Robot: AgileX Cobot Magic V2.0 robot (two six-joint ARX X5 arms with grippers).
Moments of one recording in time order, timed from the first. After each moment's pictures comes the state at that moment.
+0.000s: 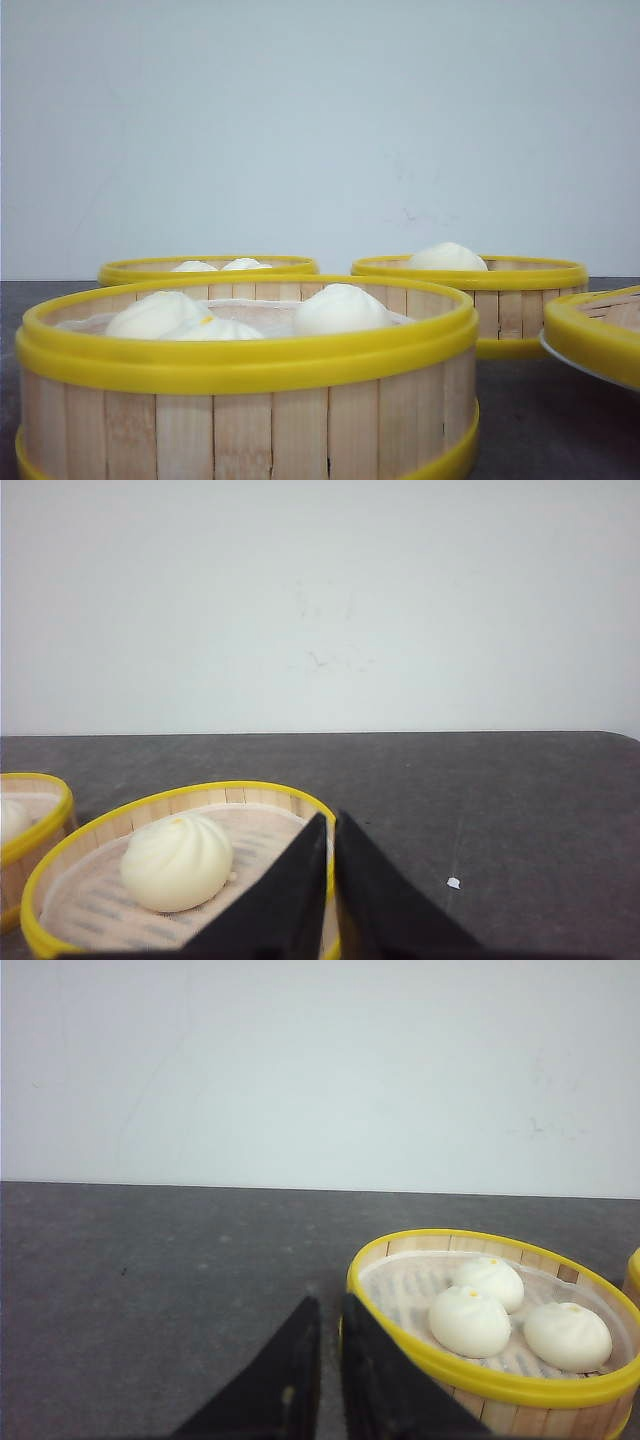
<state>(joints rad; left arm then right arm) -0.14 0.01 0.03 0.06 -0.02 -0.06 0.10 0.00 0.01 0.12 -0.05 0.11</state>
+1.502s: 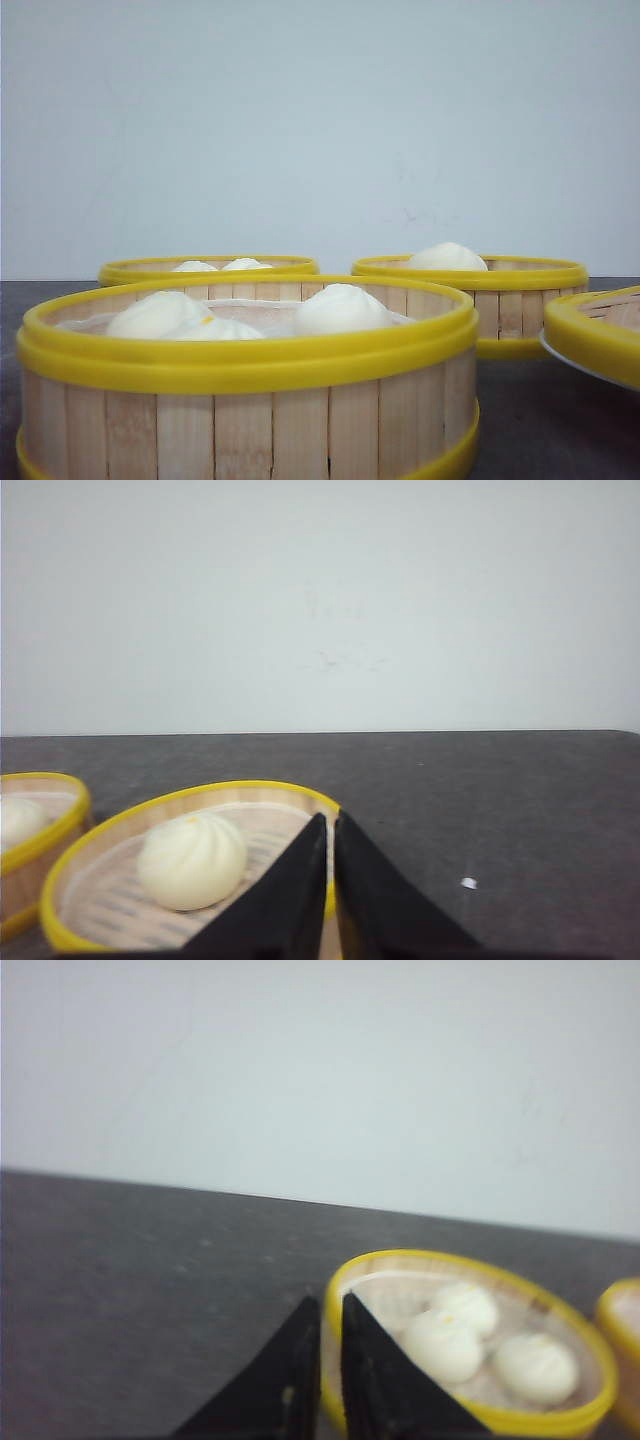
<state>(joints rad) -0.14 0.01 0.03 0.09 -0.02 -0.23 0.10 0.00 0.01 0.12 -0.08 0.14</state>
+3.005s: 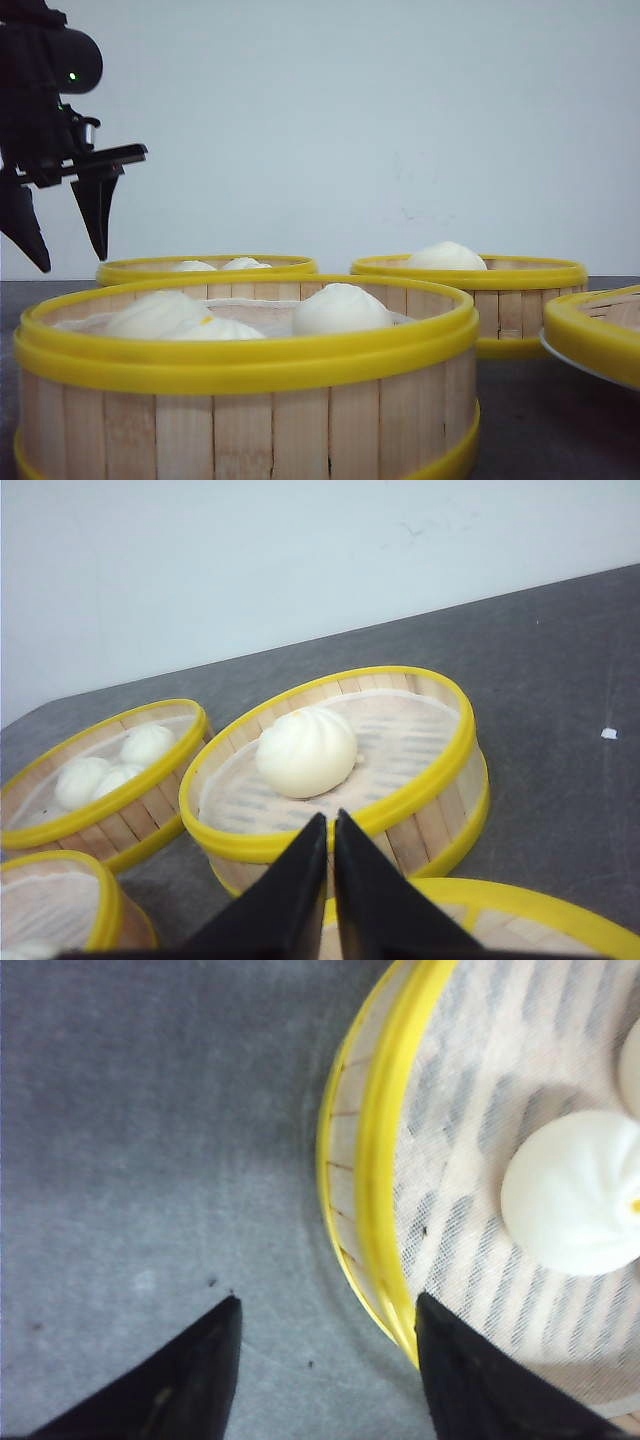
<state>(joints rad) -0.13 1.79 1.43 -0.89 0.12 -0.28 0.10 0.00 0.01 -0.05 -0.26 0.37</state>
